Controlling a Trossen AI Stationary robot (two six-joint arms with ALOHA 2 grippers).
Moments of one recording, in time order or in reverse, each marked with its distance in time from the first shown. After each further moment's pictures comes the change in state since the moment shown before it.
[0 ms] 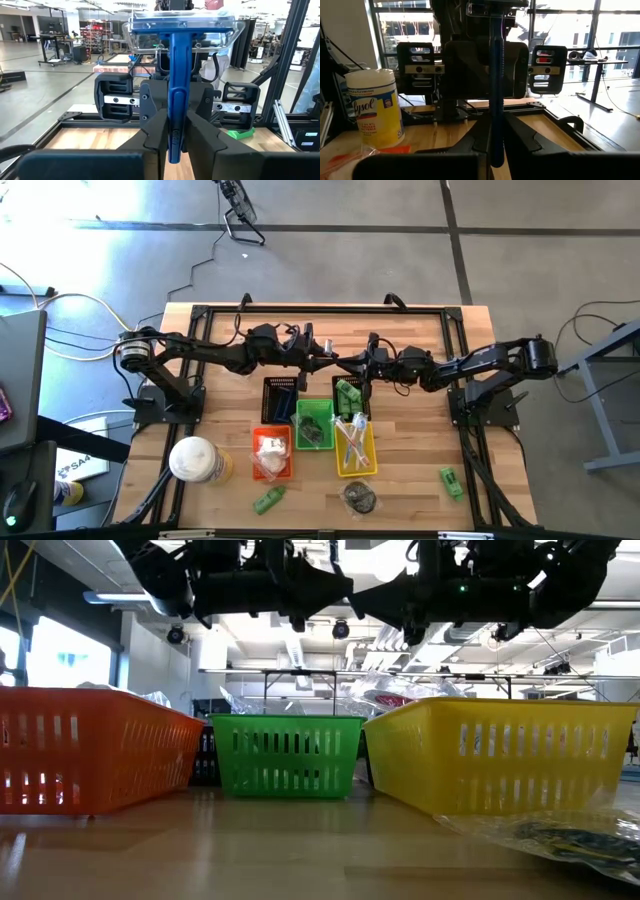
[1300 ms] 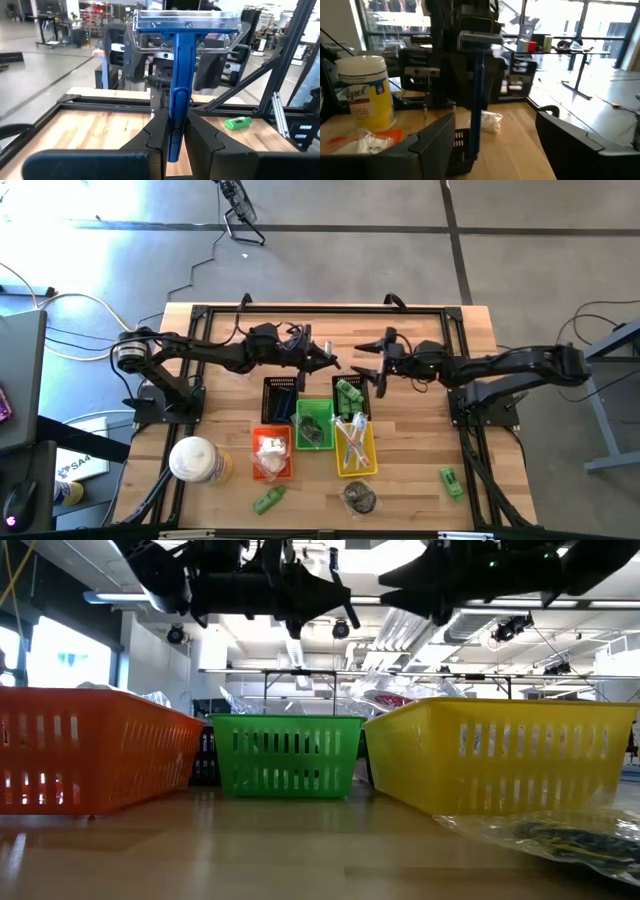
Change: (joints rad) left arm 0.013 -0.027 -0.001 -0.103 -0.004 -0.026; right arm 0.001 -0.304 -0.001 -0.411 0.059 -0.045
